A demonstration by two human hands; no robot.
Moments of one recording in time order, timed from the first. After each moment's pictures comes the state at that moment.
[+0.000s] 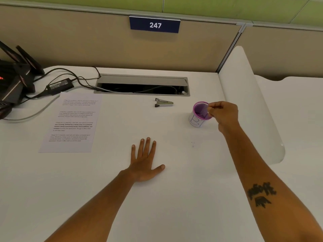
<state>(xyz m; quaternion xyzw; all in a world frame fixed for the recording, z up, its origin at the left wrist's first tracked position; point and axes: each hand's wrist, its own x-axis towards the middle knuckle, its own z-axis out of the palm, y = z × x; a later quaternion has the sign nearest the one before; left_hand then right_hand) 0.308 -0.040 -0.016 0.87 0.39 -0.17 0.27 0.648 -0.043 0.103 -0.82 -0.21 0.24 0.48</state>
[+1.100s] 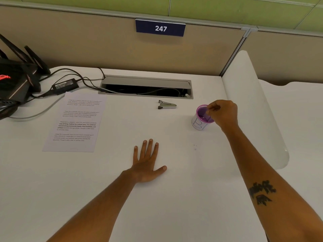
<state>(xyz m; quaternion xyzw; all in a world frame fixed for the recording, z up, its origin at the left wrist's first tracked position) 0.309 -0.038 -0.019 0.86 0.39 -0.18 0.27 0.655 -0.030 0.101 -0.84 -0.46 0.08 0.29</state>
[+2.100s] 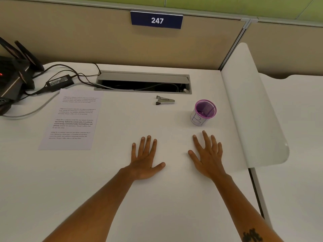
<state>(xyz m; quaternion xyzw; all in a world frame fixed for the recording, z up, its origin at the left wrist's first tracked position) 0.308 -0.038 -0.018 0.87 0.39 -0.17 0.27 0.582 -0.164 -0.029 -0.83 -0.55 0.10 0.00</state>
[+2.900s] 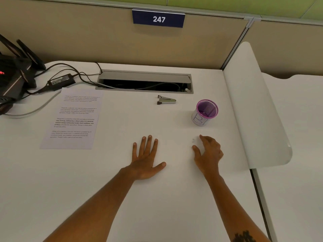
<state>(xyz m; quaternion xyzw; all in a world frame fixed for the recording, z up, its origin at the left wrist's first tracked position) 0.309 -0.038 -0.021 0.87 0.39 -0.17 0.26 0.560 -0.145 -0.024 -0.88 -0.40 0.11 0.23</state>
